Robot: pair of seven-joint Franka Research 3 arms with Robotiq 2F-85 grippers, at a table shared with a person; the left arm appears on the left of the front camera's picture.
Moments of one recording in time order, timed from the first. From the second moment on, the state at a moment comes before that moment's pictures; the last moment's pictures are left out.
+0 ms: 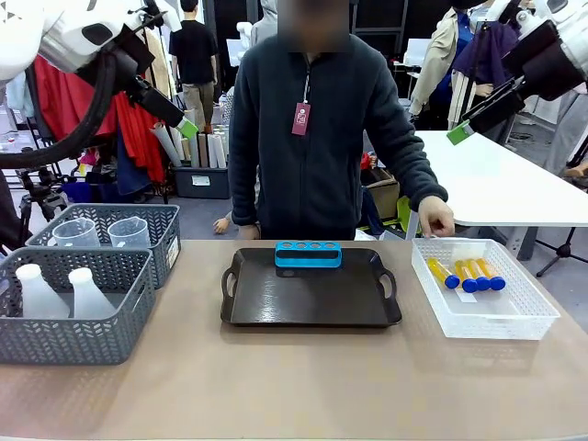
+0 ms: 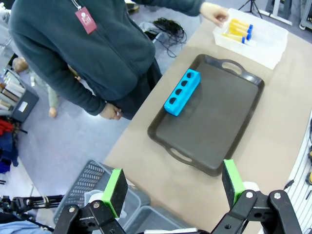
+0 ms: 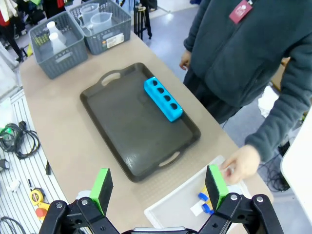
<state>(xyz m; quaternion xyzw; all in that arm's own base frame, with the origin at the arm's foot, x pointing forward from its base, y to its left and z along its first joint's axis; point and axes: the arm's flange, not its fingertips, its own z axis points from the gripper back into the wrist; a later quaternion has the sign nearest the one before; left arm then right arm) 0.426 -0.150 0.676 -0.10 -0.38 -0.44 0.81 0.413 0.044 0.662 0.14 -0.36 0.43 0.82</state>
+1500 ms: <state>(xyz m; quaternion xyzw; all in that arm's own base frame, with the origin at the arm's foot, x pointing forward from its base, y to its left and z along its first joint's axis) 0.476 -0.085 0.599 0.07 -0.20 -0.40 0.89 0.413 0.044 0.662 0.14 -0.36 0.43 0.82</state>
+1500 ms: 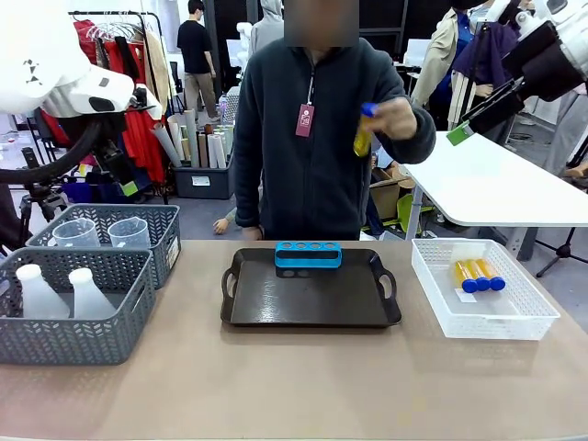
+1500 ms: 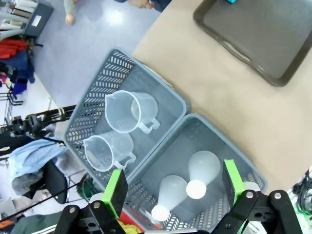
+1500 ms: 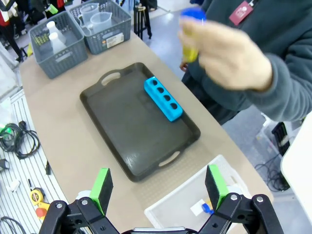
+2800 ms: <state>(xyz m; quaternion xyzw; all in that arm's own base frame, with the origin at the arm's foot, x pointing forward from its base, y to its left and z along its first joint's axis) 0.605 -0.015 0.466 0.02 -0.09 -0.11 0.99 0.413 0.043 0.662 0.14 -0.36 0.43 0.82</state>
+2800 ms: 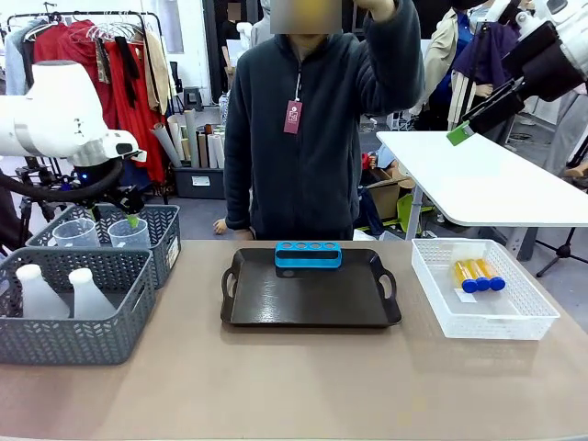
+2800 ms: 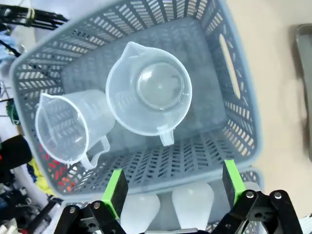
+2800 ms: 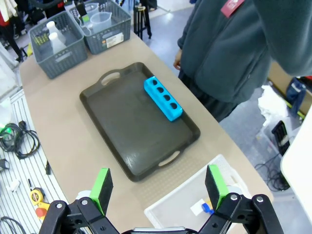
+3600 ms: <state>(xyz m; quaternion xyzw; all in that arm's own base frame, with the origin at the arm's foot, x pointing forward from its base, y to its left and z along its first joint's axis) 0.622 -0.004 0.408 0.01 -0.10 -0.08 0.99 0.413 0.043 0.662 0.14 -0.36 0.43 0.82</state>
